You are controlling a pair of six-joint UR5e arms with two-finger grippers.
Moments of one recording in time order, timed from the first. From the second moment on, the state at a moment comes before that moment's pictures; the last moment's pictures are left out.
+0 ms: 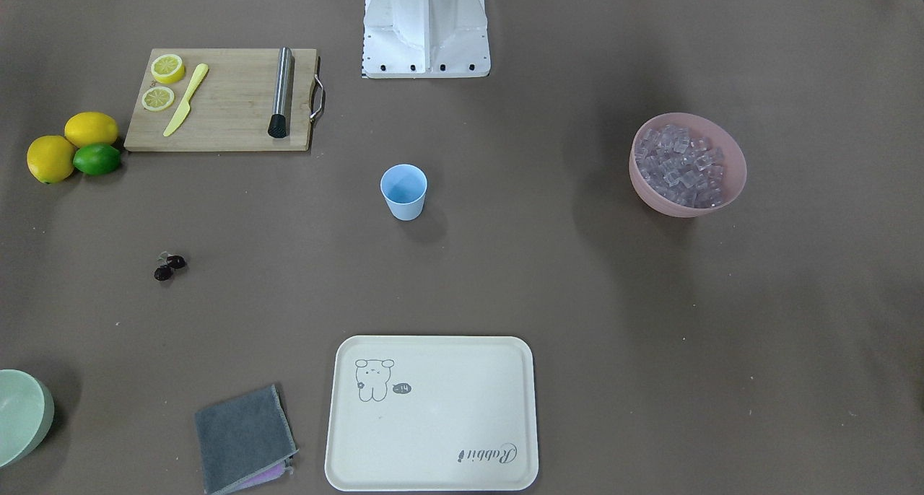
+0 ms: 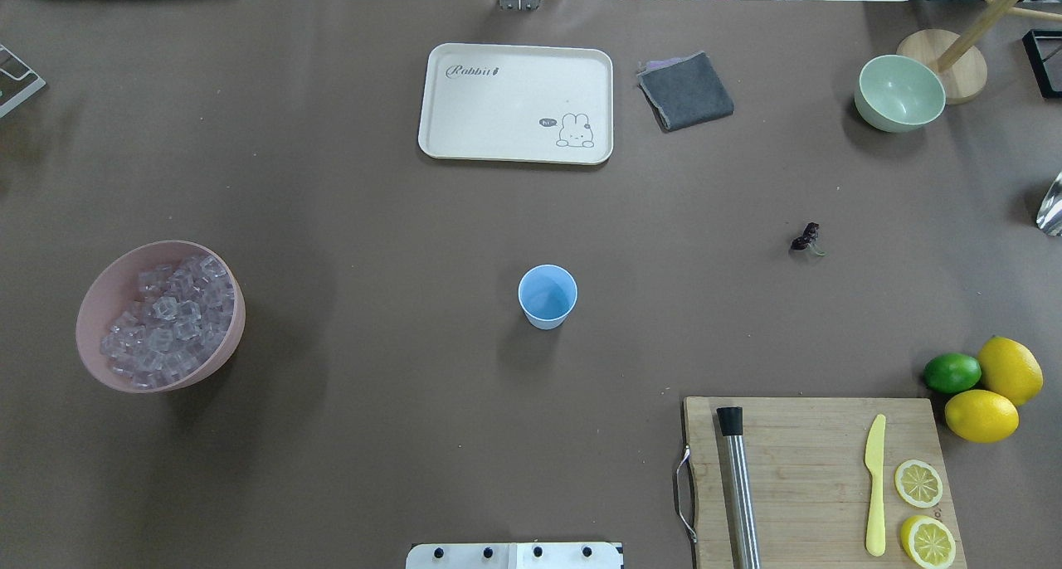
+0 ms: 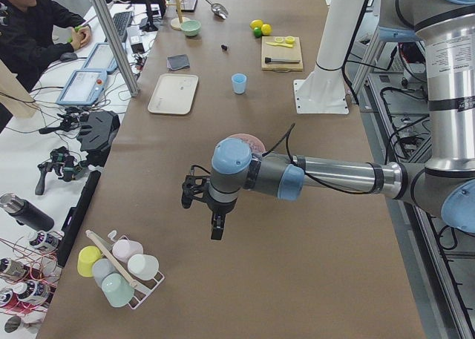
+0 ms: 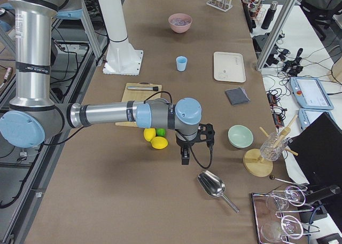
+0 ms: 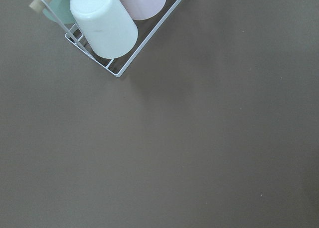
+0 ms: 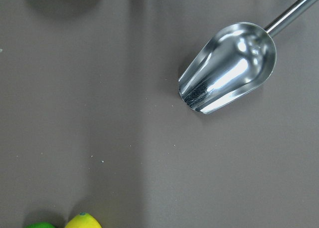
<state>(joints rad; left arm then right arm) -1.58 -1.39 -1.84 -1.74 -2.28 -0.16 1.58 -1.67 1.80 -1.67 2.37 -0.03</state>
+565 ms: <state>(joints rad) -1.58 -1.41 -1.91 -1.74 -2.29 -0.15 1.58 -1.67 1.80 -1.67 2.36 -0.03</state>
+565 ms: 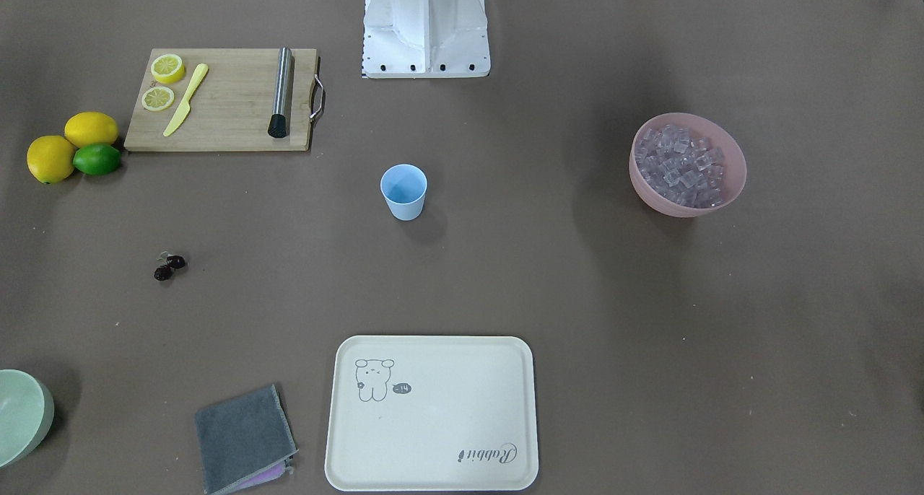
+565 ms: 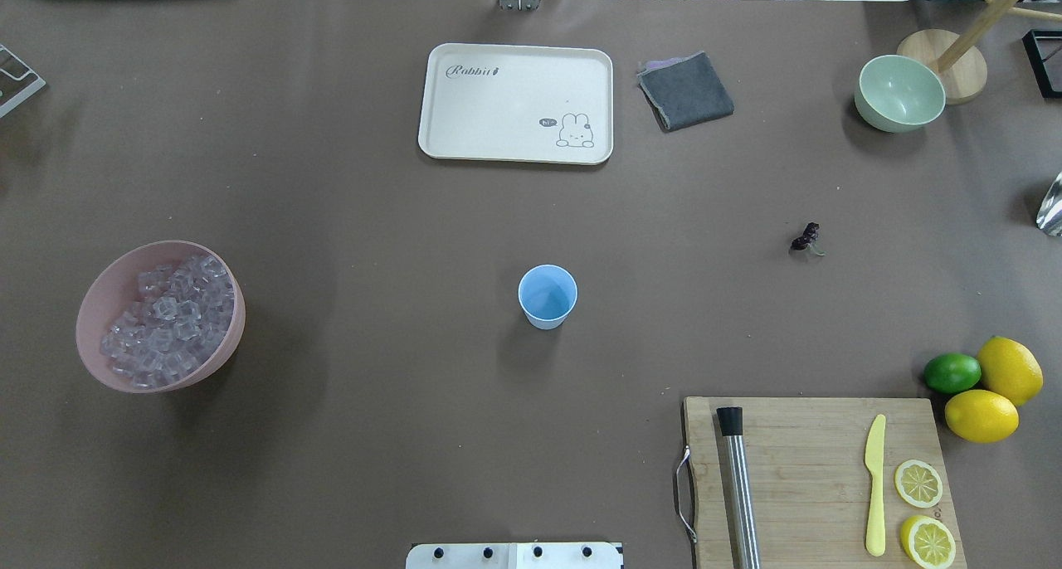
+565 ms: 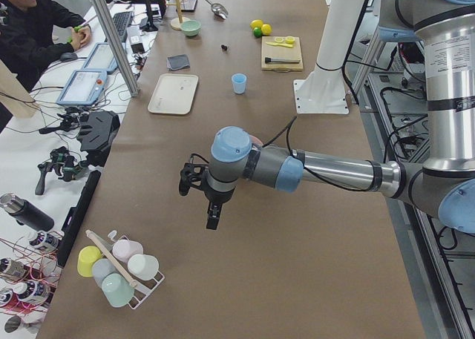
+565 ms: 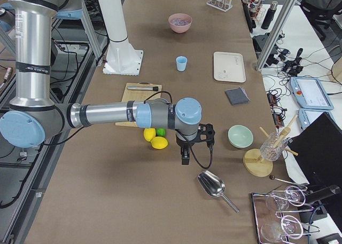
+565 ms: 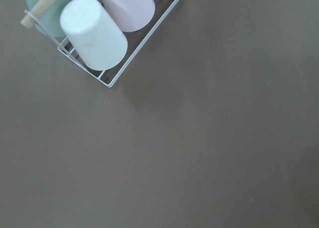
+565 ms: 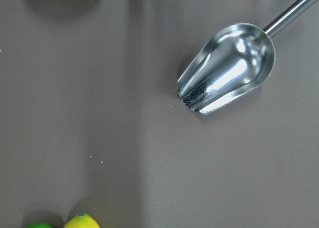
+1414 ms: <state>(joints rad) -1.36 -1.45 -1.99 -1.98 -2.28 -0.28 1.58 -1.67 1.80 -1.67 2.37 -0.03</state>
